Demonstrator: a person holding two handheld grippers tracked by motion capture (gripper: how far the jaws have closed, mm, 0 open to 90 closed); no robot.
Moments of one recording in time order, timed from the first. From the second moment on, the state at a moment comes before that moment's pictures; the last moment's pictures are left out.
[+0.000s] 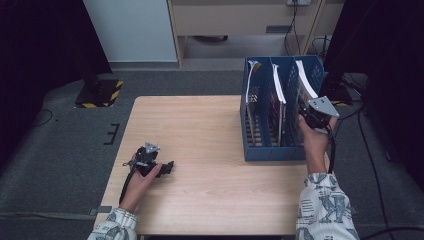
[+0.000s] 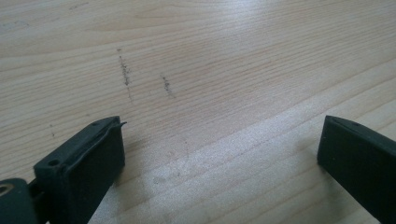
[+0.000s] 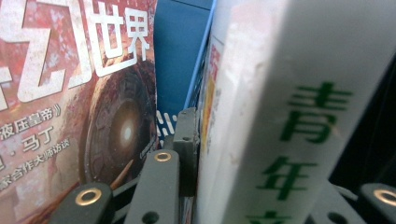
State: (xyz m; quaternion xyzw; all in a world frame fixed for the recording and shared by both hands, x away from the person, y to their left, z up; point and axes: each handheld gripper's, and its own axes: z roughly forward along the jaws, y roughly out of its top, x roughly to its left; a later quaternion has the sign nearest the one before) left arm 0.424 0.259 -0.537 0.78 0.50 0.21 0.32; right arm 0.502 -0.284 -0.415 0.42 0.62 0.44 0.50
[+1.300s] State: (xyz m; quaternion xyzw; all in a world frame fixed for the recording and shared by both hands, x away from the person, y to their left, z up) left arm 0.424 0.259 -0.537 0.78 0.50 0.21 0.32; right arm 0.479 -0.295 -0.411 0.49 0.61 0.49 0.39
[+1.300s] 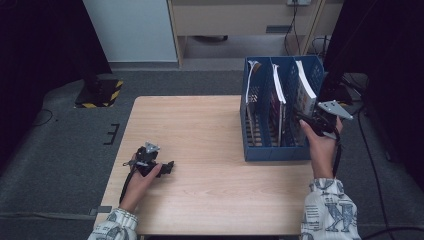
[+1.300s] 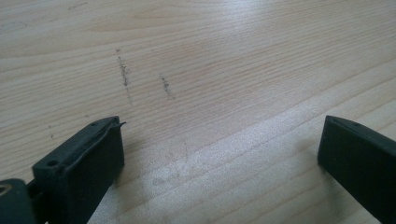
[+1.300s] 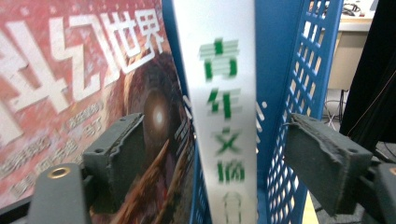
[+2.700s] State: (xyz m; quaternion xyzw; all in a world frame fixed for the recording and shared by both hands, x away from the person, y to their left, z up) left arm 0.425 0.258 -0.538 0.78 0.50 0.20 0.32; right arm 0.452 -0.293 -0.422 0.51 0.61 0.47 0.38
